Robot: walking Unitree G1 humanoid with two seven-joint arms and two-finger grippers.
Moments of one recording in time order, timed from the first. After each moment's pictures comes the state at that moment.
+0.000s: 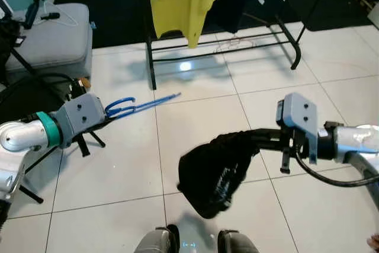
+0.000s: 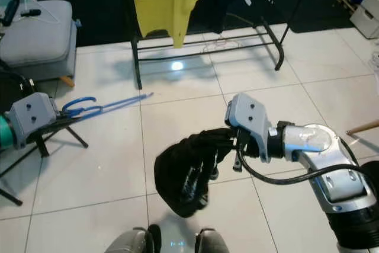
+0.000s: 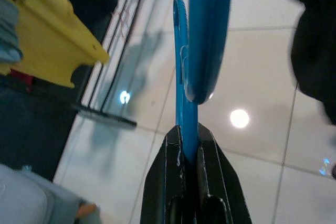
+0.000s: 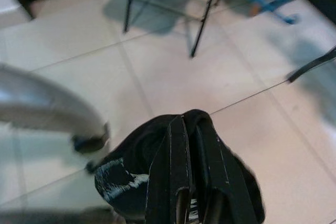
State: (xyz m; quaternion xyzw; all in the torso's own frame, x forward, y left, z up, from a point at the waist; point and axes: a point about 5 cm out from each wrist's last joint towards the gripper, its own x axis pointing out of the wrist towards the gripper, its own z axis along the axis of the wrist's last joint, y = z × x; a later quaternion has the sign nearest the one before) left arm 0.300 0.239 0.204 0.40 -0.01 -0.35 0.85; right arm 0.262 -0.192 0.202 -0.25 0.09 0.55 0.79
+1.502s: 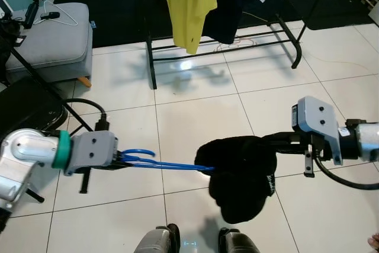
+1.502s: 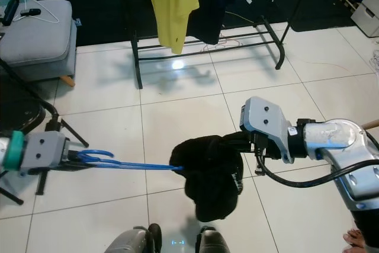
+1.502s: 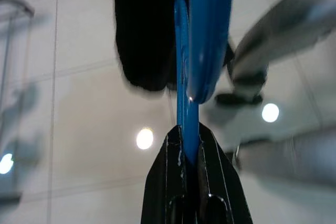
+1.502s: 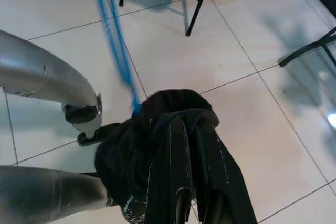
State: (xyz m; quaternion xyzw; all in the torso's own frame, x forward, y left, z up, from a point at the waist) left arm 0.264 0.198 0.181 0.34 0.04 -0.60 0.72; right arm 0.265 -0.216 0.221 -0.30 0.11 0.53 0.78
